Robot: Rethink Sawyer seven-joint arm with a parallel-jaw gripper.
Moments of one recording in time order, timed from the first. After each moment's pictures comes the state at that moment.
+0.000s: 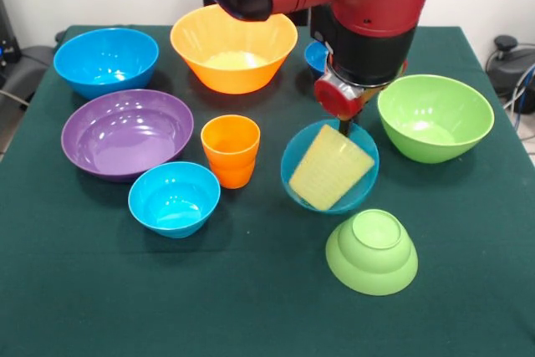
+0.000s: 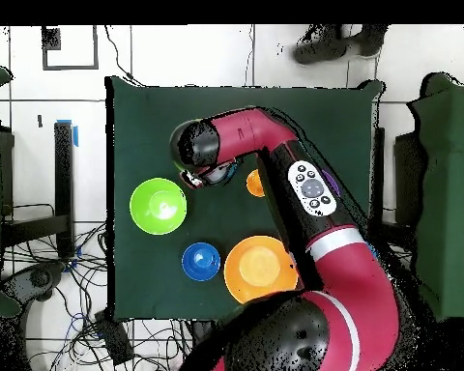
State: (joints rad) arm -0.49 -0.43 0.70 1.34 -0.67 1.12 1.31
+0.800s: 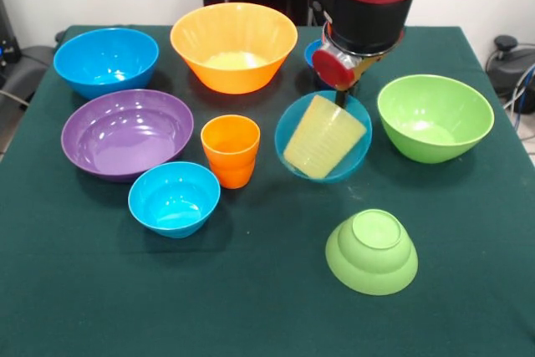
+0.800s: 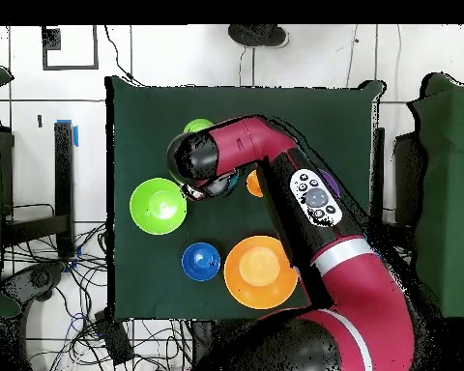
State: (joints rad) arm -0.52 -0.51 0.70 1.46 -0.66 1.12 1.31
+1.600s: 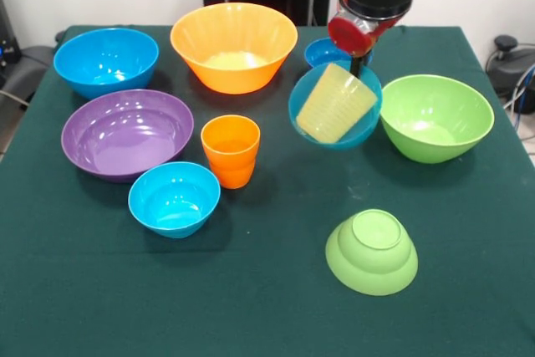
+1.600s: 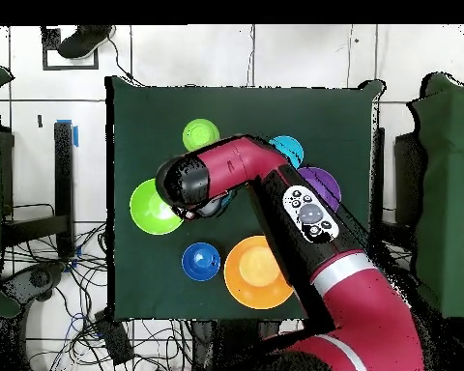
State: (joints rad) arm -0.52 -0.60 0.70 1.62 -0.63 1.03 1.31
